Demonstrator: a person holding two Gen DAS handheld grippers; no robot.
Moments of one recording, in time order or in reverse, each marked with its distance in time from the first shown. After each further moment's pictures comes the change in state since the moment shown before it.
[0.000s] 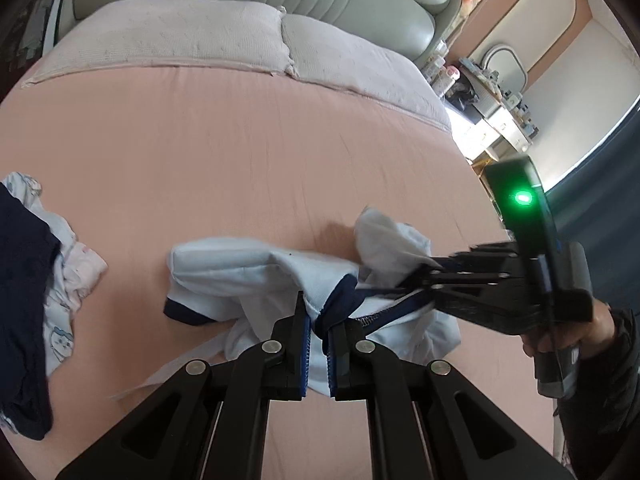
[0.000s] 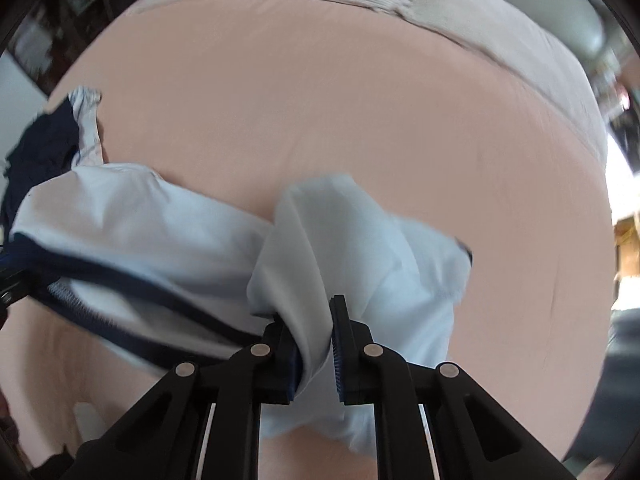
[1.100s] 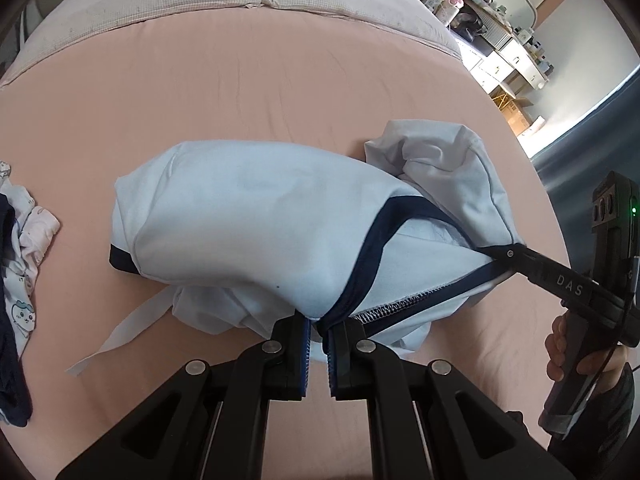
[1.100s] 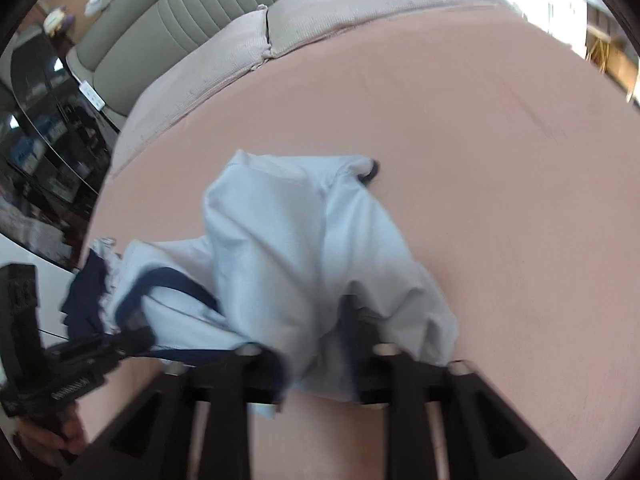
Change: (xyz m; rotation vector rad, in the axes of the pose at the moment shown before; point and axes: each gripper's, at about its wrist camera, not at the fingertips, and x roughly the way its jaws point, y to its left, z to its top) left arm 0.059 -0.025 -0.025 0.089 0.185 0.089; right arm -0.010 -0.109 -0.152 0.484 -0.309 0.189
